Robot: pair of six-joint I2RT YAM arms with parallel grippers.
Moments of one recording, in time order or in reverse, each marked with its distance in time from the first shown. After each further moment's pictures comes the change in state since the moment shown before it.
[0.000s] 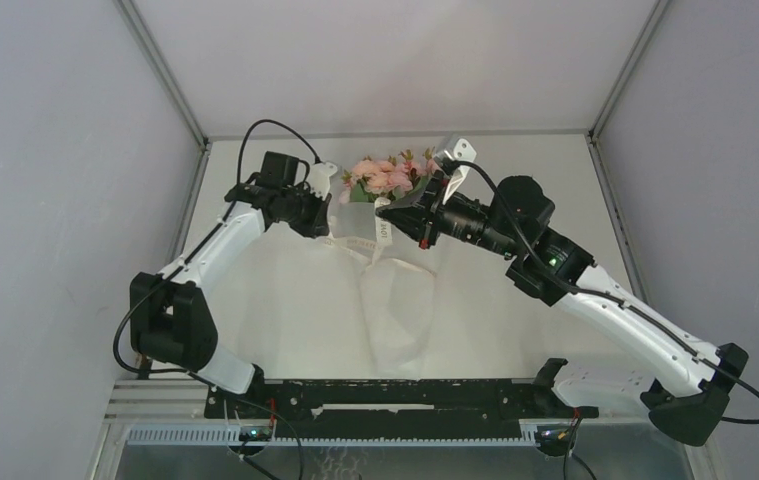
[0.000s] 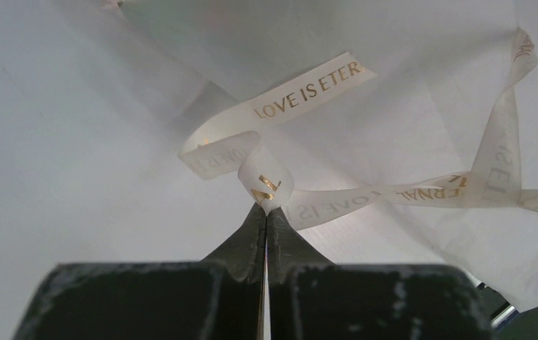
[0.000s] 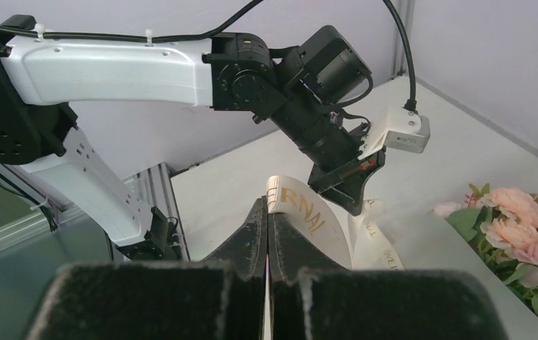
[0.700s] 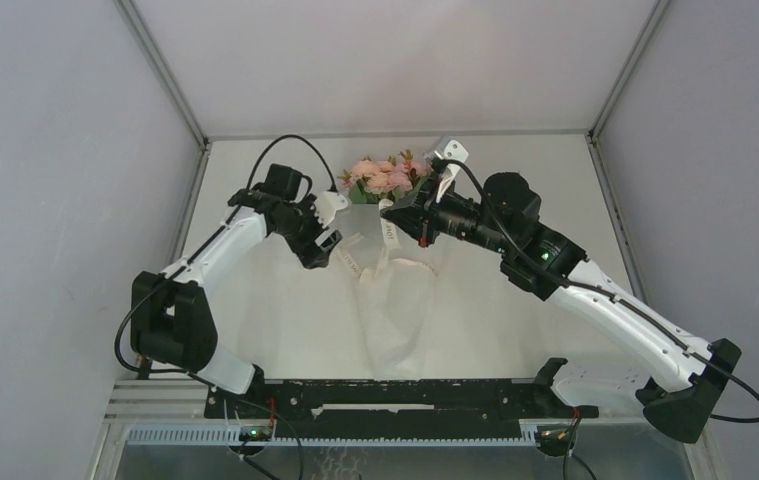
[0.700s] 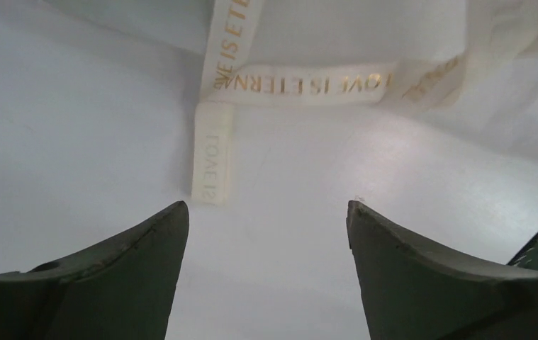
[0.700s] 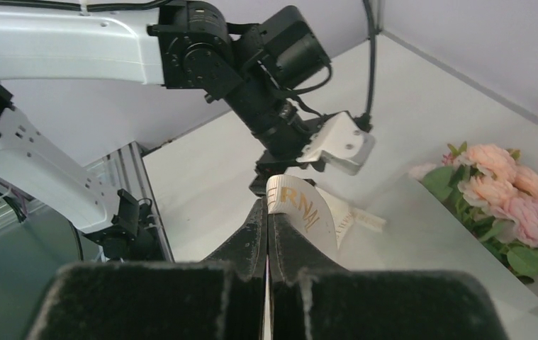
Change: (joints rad) left arm -0.018 0.000 -0.029 -0.140 0.008 0.344; right arm -0.029 0.035 -0.003 -0.067 0.027 -0.029
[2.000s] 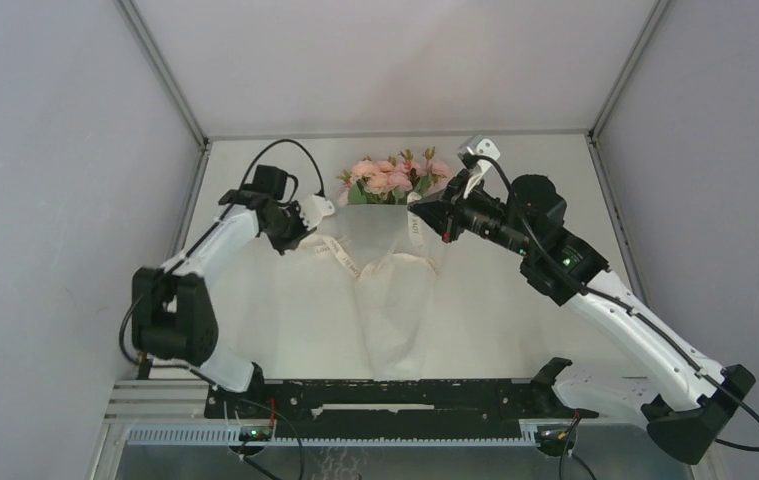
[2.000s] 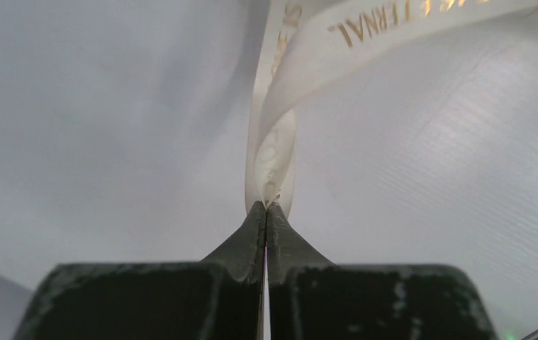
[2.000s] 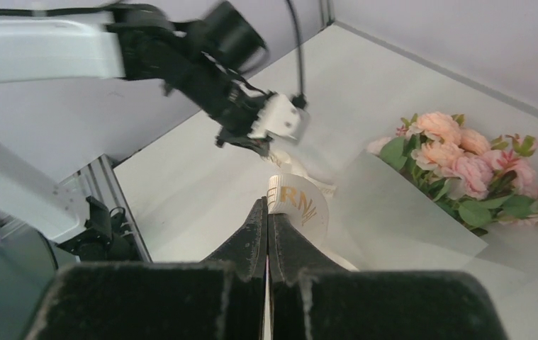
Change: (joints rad) left arm 0.103 0.089 -0.049 0.025 -0.161 0.291; right arm -0.123 -0.093 -0.077 -0.044 -0.003 0.033
